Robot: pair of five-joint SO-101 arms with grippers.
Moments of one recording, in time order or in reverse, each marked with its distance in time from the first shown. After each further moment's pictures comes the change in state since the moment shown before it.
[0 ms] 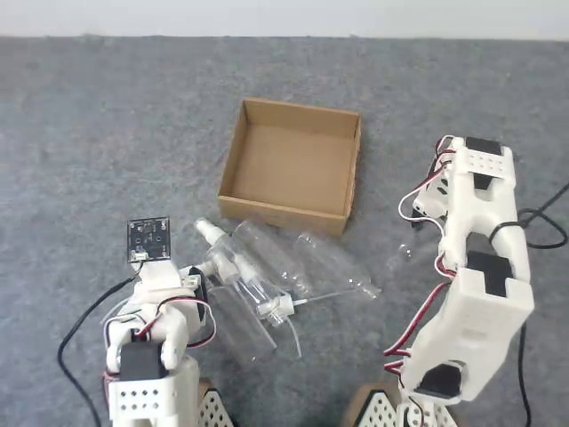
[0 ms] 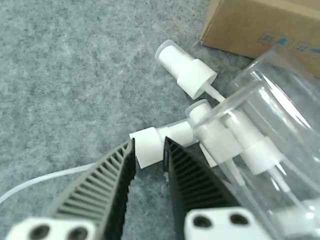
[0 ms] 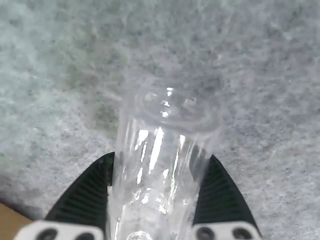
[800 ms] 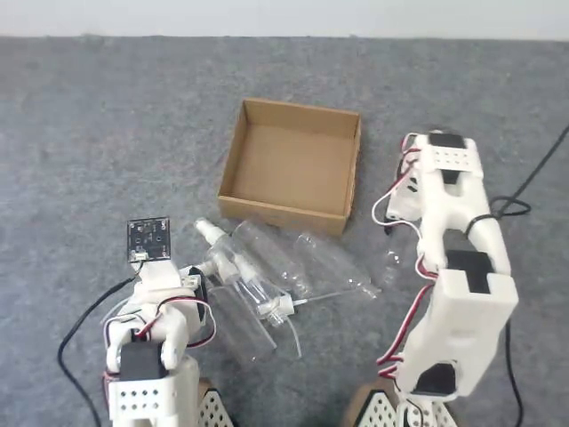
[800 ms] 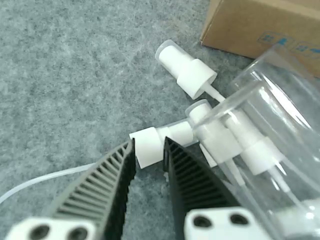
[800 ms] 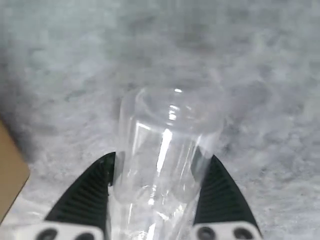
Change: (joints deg) left arm 0.0 0.0 0.0 0.0 0.0; right arm -8.0 0.0 0.0 0.0 20.7
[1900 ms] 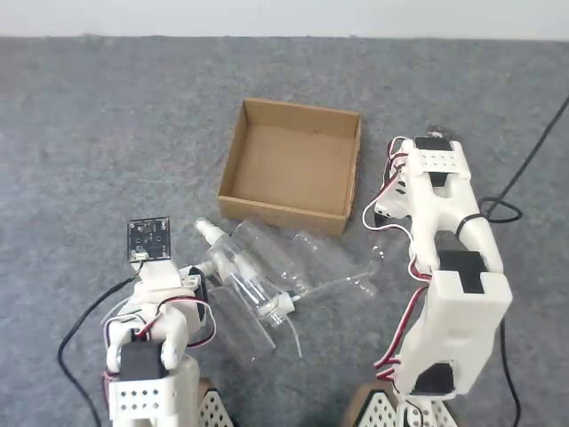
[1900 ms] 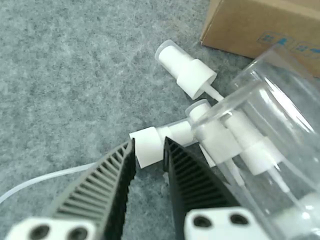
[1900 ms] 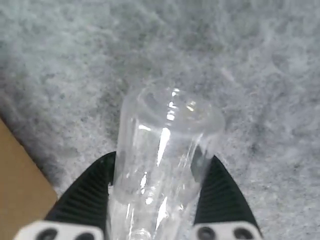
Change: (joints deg) left arm 0.0 0.0 0.0 0.0 0.0; right arm -3.2 0.0 2.4 -4.8 -12.0
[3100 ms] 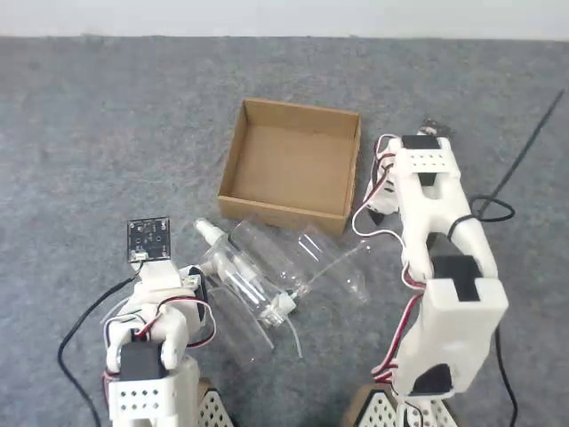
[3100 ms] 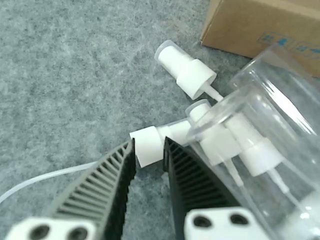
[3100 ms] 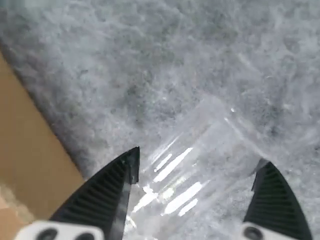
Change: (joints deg) left arm 0.0 0.0 0.0 0.0 0.0; right arm -3.5 -3.0 0.8 -0.4 -7.4
